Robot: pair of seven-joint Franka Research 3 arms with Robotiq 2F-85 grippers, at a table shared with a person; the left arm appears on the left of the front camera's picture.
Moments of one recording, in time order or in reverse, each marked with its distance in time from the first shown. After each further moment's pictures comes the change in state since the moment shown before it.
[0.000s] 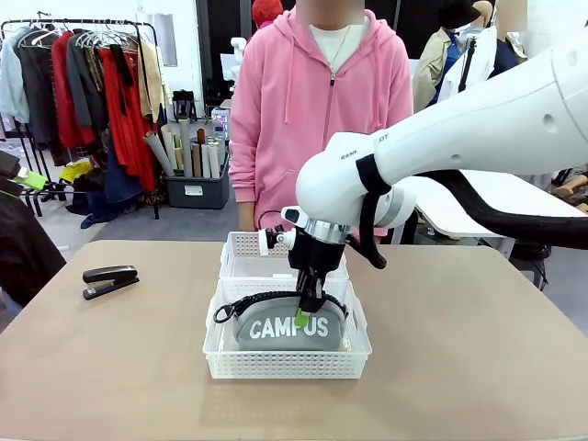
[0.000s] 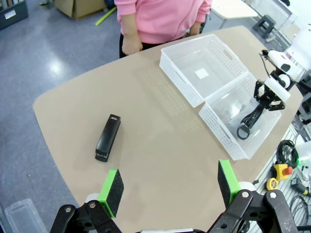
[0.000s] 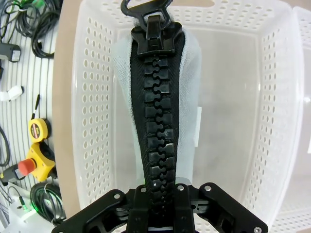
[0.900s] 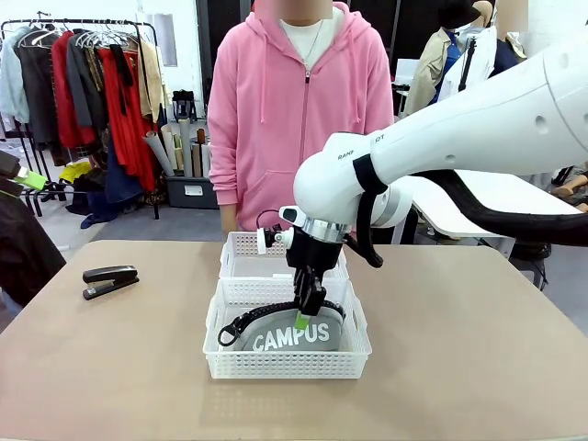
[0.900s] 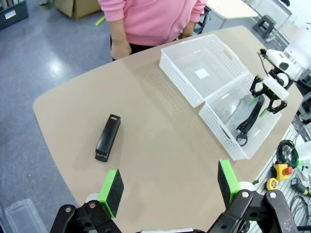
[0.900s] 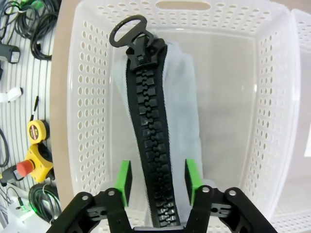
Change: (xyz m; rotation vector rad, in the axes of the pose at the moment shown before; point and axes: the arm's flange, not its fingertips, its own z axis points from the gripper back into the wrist) left arm 0.000 0.000 0.000 0.000 0.000 0.000; right arm 0.003 -0.006 0.004 -0.006 -0.009 0.002
